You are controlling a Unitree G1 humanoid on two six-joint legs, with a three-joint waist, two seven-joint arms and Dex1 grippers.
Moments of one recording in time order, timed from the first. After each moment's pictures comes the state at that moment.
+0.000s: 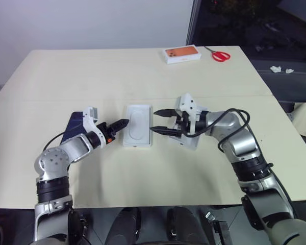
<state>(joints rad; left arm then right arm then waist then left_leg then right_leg) -0.43 0.33 0.37 0.01 -1.06 1.11 -0.16 -0.64 -0.42 0.19 0.04 0.28 0.39 1.04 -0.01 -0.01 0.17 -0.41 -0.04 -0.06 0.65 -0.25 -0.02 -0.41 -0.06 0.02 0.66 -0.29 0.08</state>
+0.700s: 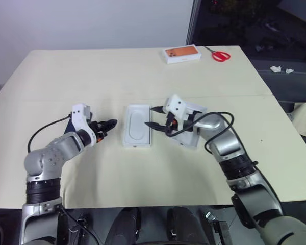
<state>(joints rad) -0.40 0.43 0.26 -0.03 -0.79 0.96 -0.25 -0.68 -0.28 0.25 0.17 0.12 0.28 0.82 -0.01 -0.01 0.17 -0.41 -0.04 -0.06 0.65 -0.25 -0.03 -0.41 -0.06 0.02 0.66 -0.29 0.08</state>
